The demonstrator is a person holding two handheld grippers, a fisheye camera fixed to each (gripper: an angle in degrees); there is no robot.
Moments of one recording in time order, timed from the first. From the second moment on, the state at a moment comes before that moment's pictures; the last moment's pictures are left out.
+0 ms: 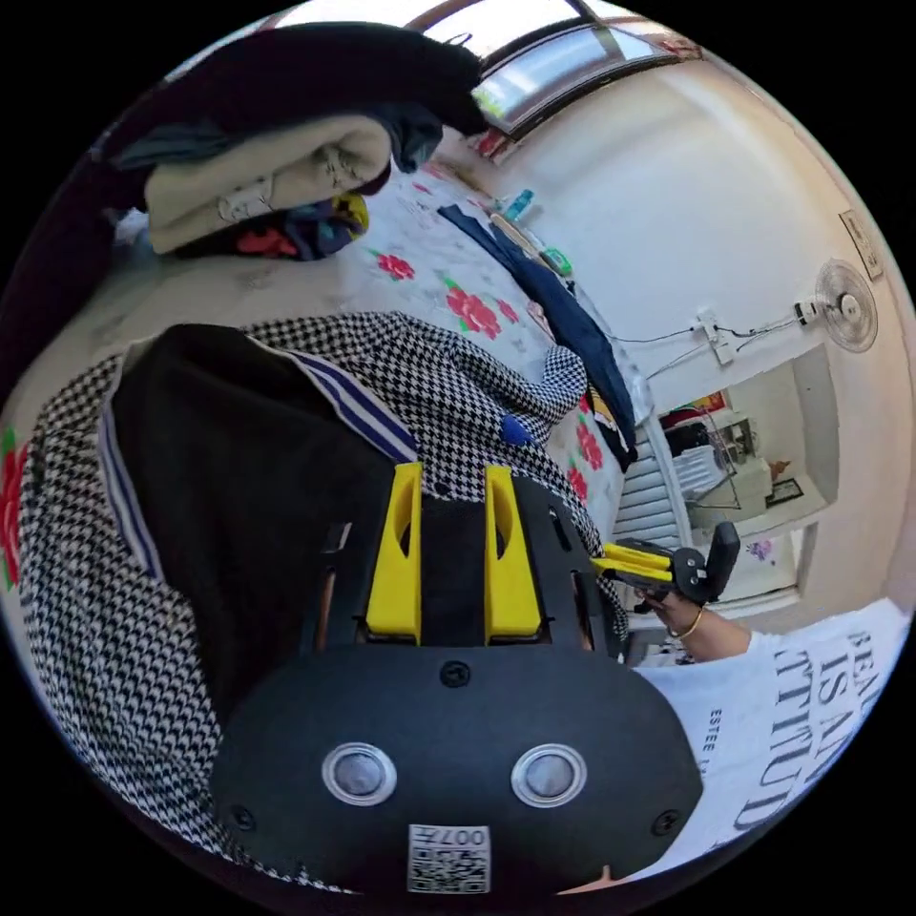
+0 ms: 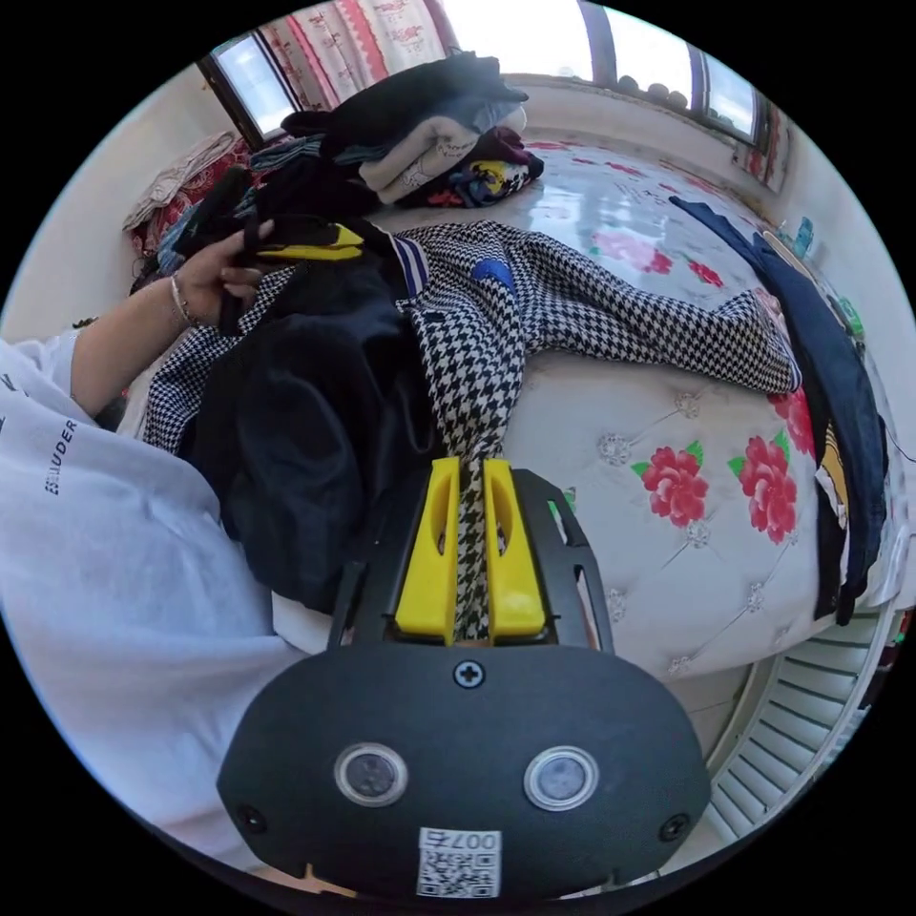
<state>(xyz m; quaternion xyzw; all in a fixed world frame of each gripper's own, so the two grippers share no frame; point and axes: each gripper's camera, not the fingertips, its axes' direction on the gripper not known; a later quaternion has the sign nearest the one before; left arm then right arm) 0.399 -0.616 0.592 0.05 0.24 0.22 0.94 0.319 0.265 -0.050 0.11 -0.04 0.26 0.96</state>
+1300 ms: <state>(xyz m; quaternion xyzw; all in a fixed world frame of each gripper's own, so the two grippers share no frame) 0.299 -0.525 0.613 0.09 0.17 0.18 0.96 0.292 0.245 -0.103 0.17 -0.12 0.17 0.96</state>
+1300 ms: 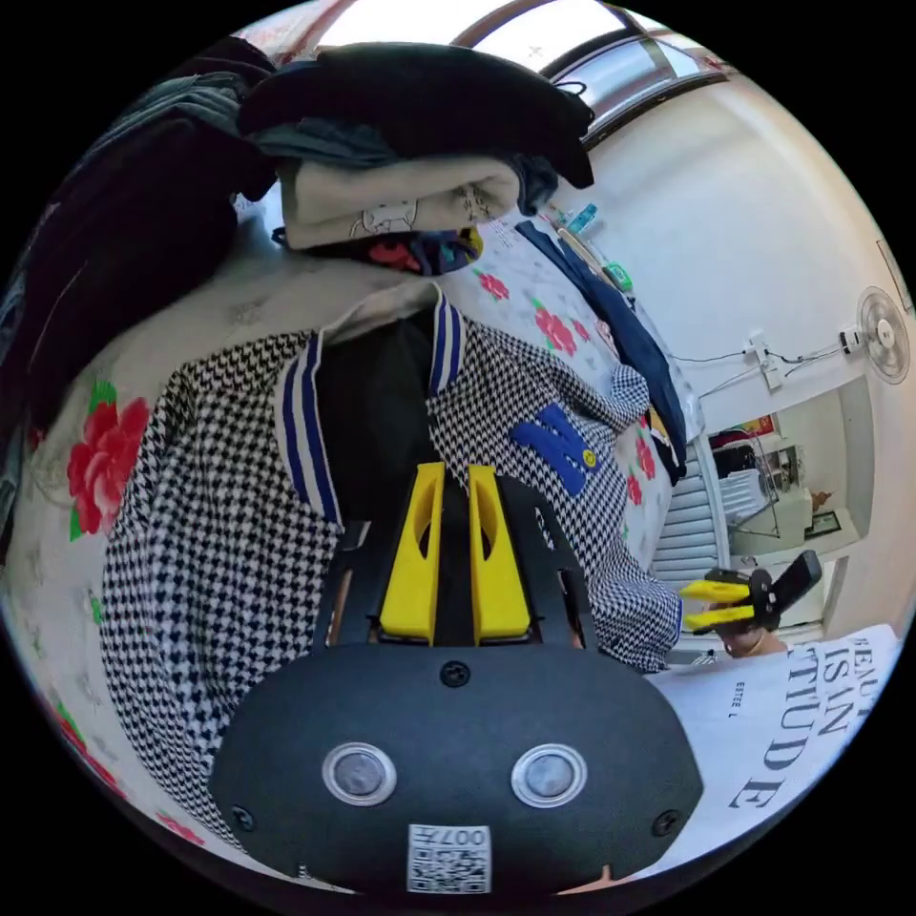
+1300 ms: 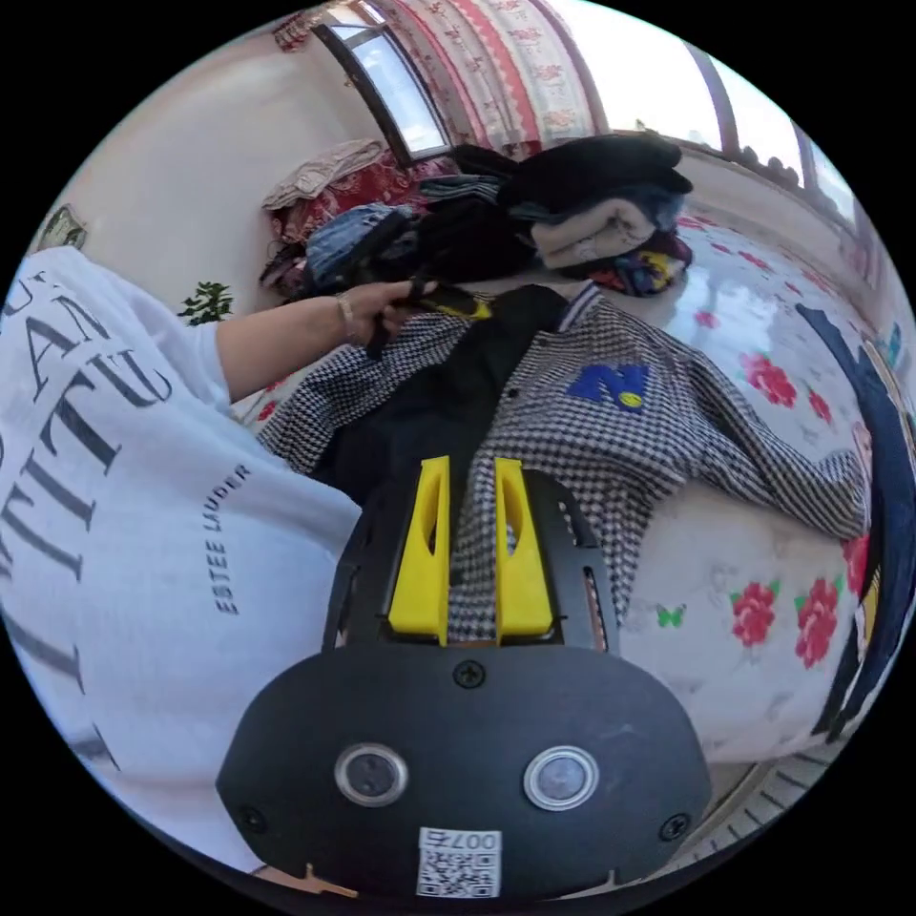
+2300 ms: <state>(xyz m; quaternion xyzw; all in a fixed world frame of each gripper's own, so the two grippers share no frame) 0.448 -0.248 0.688 0.00 0.20 0.30 0.93 0.293 0.379 -0.033 0.11 -0.16 0.27 0.94</state>
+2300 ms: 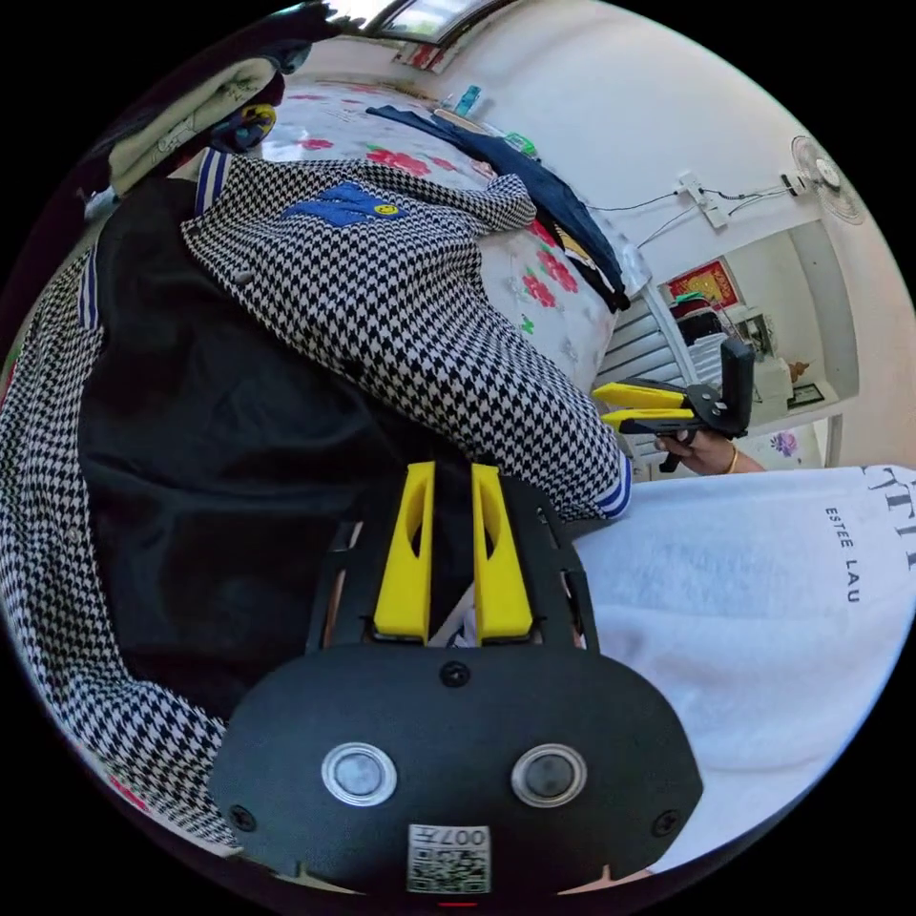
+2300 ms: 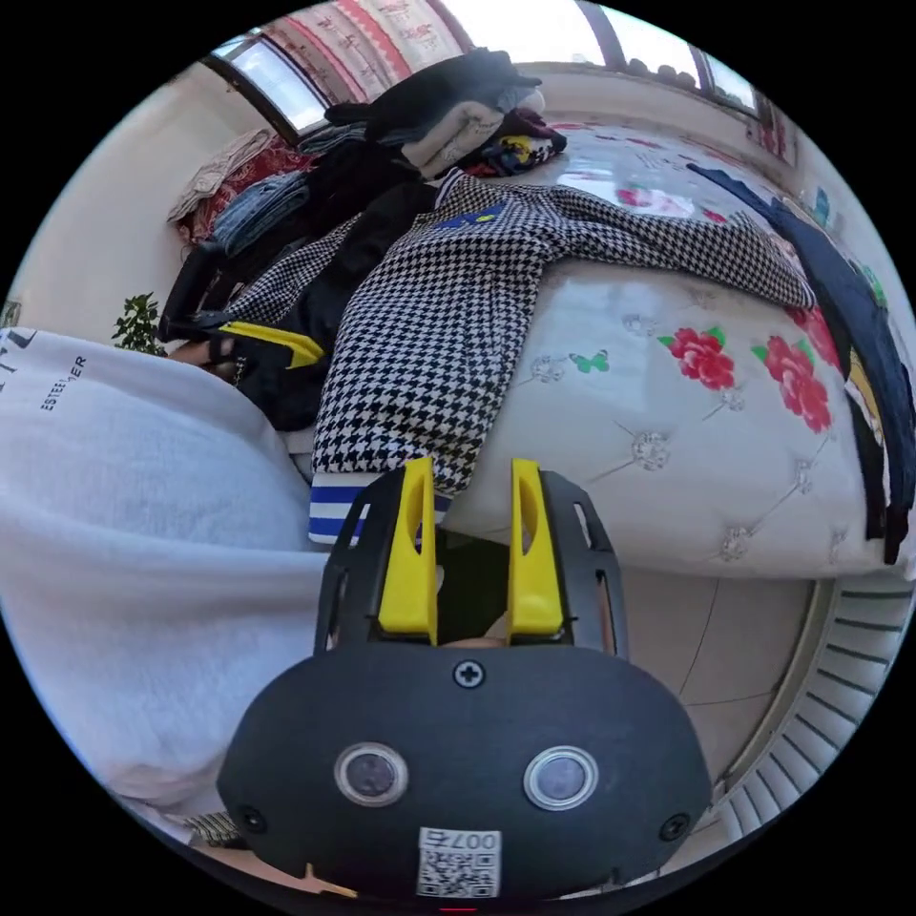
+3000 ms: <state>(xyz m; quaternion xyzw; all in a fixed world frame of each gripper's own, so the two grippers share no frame) 0.518 -0.164 0.725 -0.07 0.22 0.31 0.92 0.340 0.239 -0.088 0.14 -0.03 0.09 0.99</state>
